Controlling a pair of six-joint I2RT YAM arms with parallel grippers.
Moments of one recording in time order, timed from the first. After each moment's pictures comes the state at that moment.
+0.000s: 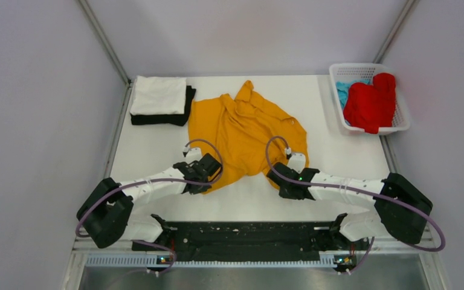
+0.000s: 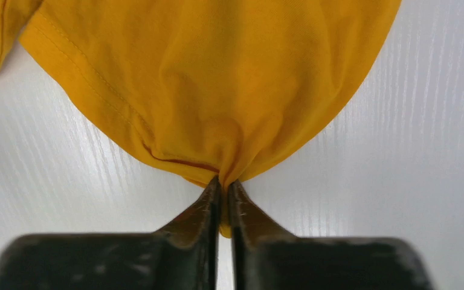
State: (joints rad) left arm -0.76 1.32 0.64 -0.58 -0.42 -0.97; right arm 0.94 1.32 0.62 -0.56 0.45 1.00
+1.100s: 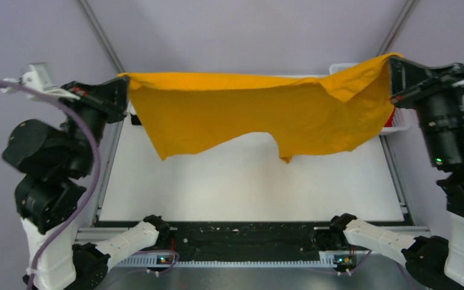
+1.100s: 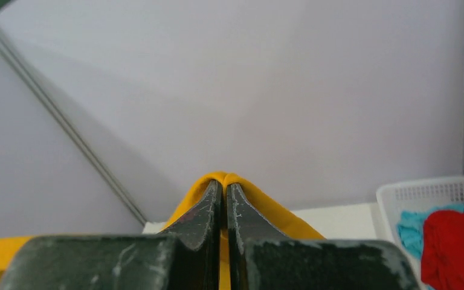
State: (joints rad) left arm -0.54 0.96 1.84 -0.71 -0.42 -0.47; right arm 0.64 0.95 1.88 -0.62 0.52 0.24
